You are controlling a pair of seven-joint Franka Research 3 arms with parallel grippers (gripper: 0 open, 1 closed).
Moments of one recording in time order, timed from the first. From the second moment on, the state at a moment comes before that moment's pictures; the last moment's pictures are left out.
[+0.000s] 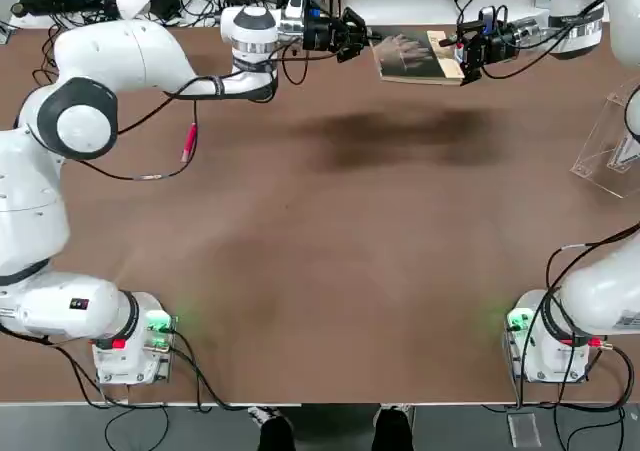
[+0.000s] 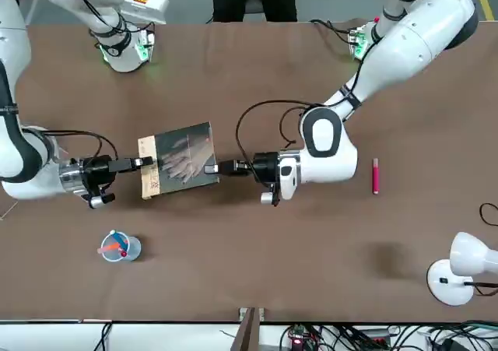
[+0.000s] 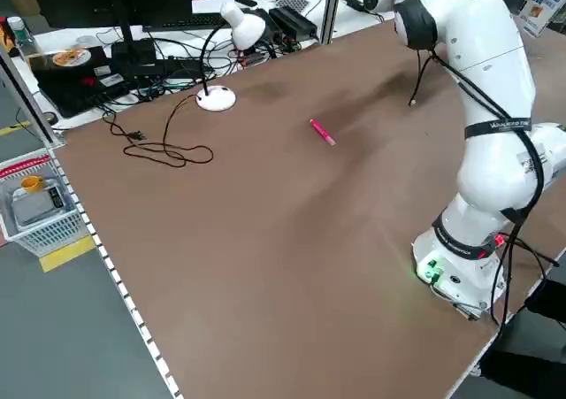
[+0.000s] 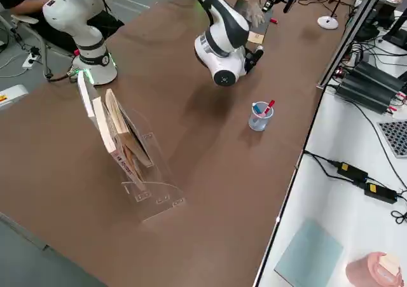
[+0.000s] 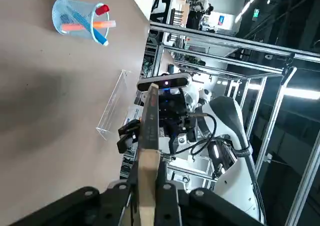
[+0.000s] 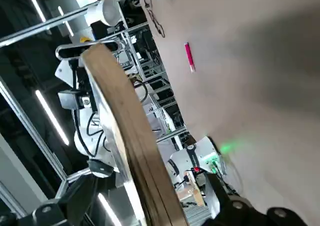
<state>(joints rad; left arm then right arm) -0.11 0.84 -0.73 -1.38 -1.32 2.45 0.31 -0.03 0.51 0.03 -1.77 1.31 1.48 -0.40</state>
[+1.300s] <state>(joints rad) -0.11 0.84 -0.73 -1.38 -1.32 2.45 0.31 -0.03 0.51 0.05 -1.83 1.35 1.46 -0.40</state>
